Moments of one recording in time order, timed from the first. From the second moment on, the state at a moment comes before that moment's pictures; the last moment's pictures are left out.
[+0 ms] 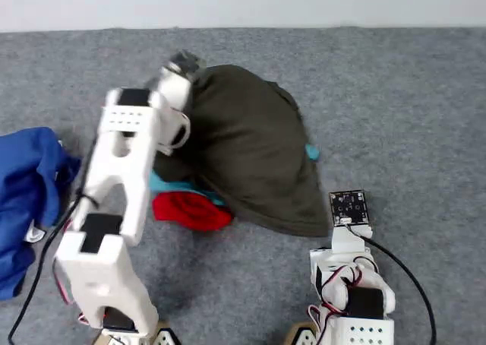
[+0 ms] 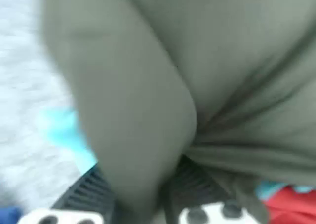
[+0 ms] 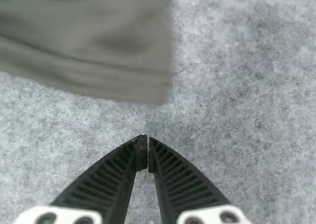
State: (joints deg) left arm -0.9 18.4 -8.5 76.2 -16.0; right arm 0.4 -102.5 95.6 75.3 6.4
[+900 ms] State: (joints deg) left arm -21.6 -41.7 -9.0 67.2 -16.0; right arm 0.4 -102.5 95.6 75.3 6.4
